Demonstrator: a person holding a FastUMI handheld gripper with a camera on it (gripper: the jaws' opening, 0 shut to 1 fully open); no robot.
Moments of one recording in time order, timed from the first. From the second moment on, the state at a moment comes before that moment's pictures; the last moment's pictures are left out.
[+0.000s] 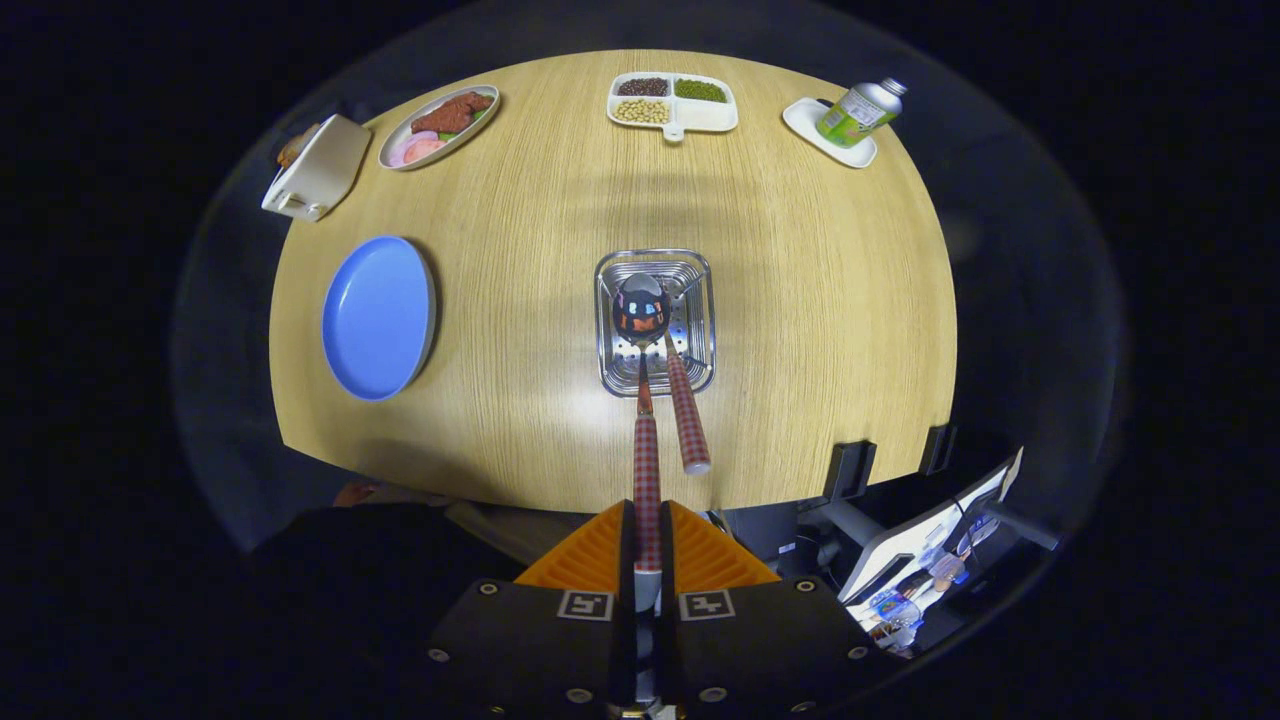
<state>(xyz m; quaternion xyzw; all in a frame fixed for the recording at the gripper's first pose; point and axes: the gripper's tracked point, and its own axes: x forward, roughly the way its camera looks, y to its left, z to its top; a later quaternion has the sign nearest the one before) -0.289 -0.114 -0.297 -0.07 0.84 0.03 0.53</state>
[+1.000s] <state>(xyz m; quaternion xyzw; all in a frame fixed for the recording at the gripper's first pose) -0.201 -0.098 -0.323 0.03 0.81 0.01 0.58</state>
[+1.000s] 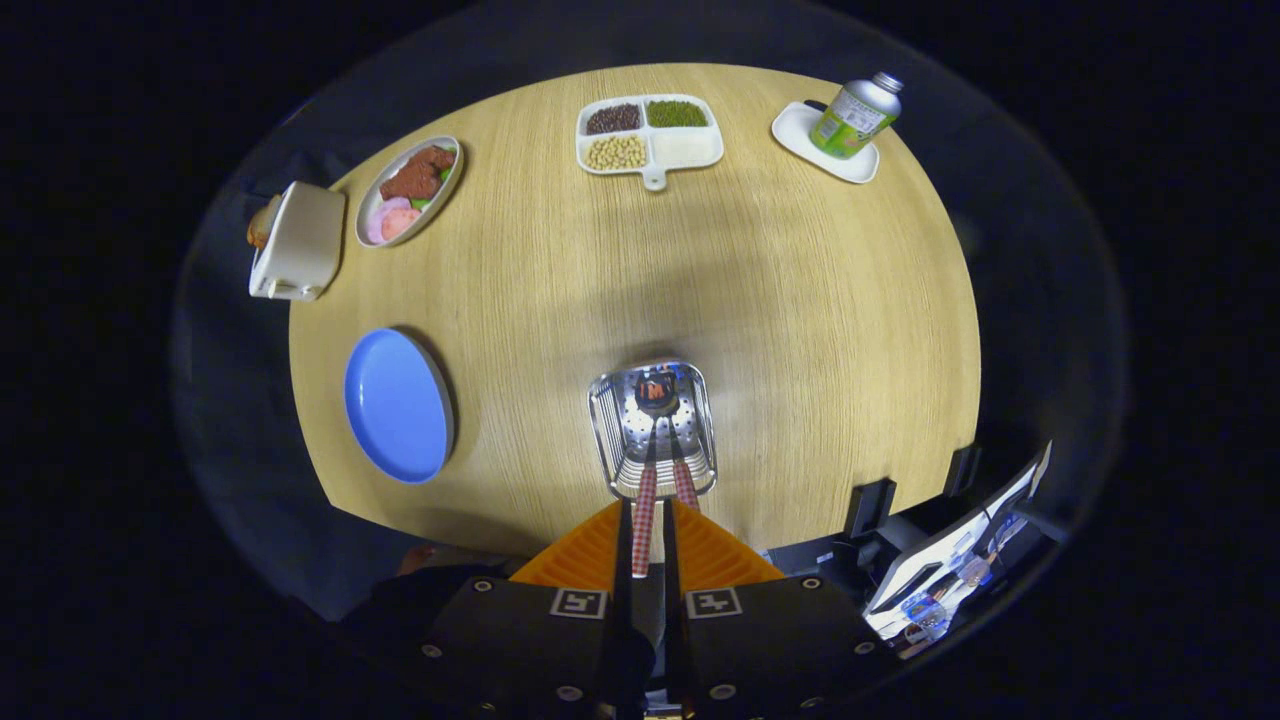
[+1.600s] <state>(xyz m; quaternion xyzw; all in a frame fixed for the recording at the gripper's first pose) -0.073 -0.090 -0.249 0.03 0.56 -0.01 0.83</state>
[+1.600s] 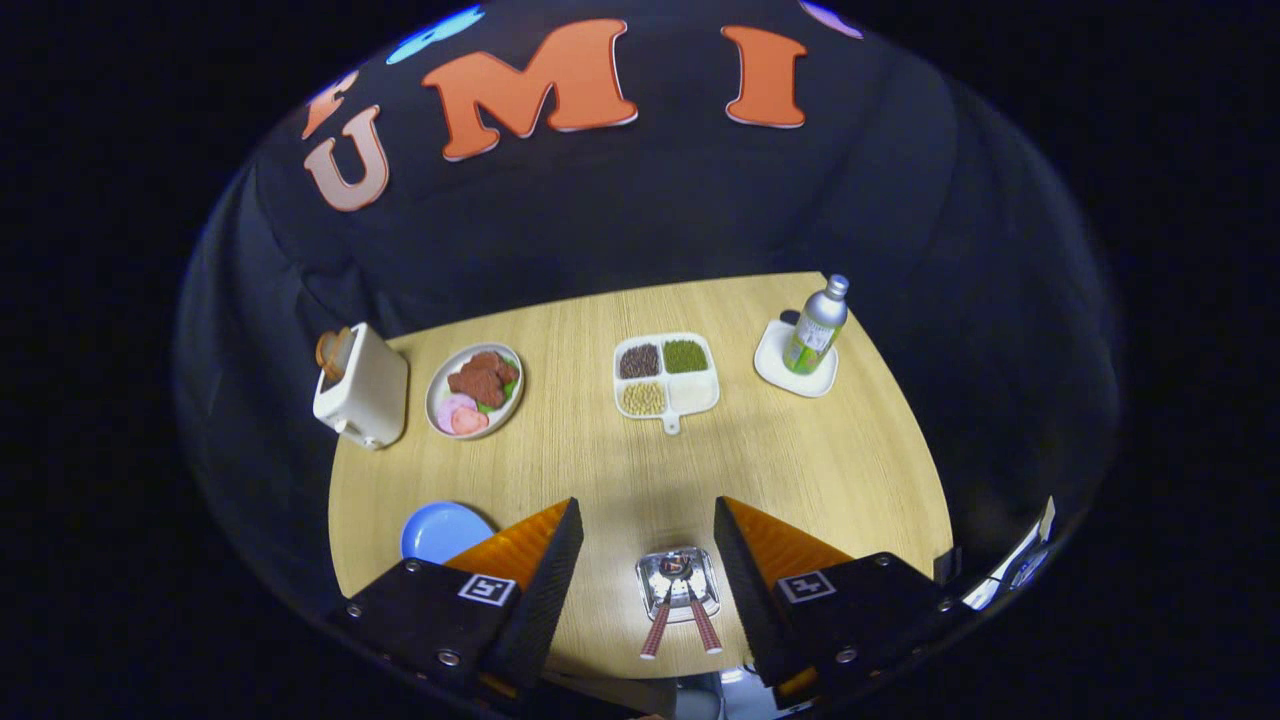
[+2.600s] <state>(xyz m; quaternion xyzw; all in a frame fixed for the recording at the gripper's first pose) 0.005 -0.090 -0.093 0.00 0.17 -0.04 0.98</state>
